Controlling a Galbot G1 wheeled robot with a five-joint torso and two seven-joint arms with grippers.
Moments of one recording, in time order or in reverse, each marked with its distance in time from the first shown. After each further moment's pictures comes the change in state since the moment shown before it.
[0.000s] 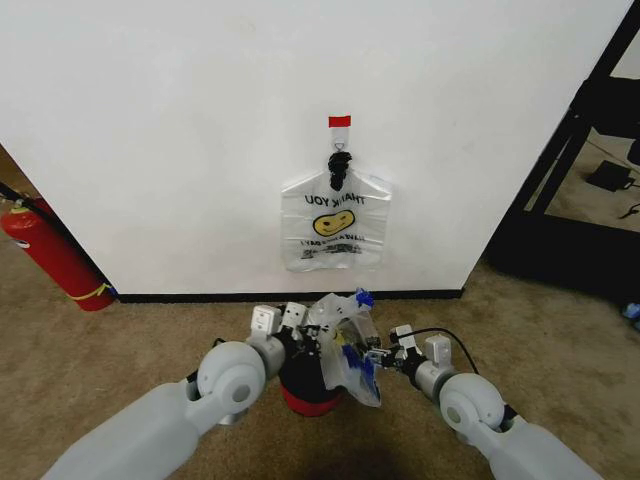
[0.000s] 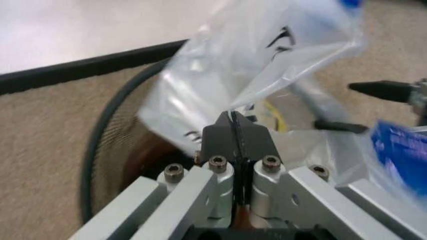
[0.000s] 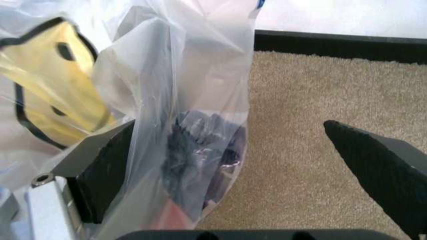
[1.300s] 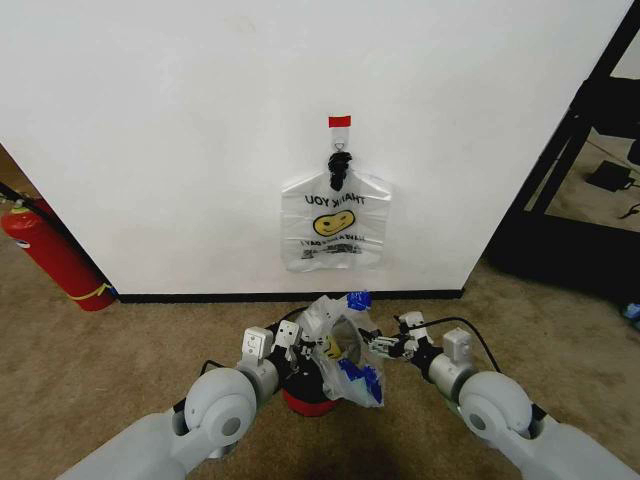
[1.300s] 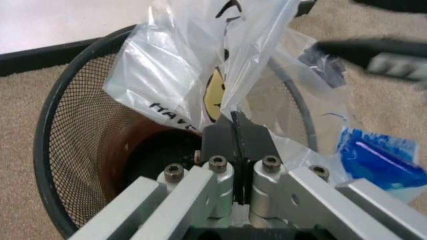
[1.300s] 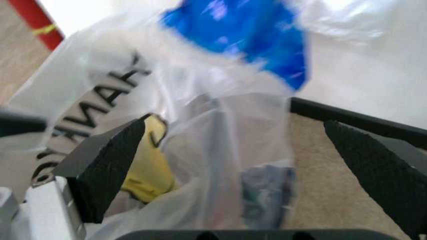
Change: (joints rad) left arm 0.115 -0.003 -0.005 -0.083 0.085 -0.004 0.007; right arm 0.045 -0.131 -0.071 0.126 -0.016 0.102 -0.041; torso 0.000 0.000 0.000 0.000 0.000
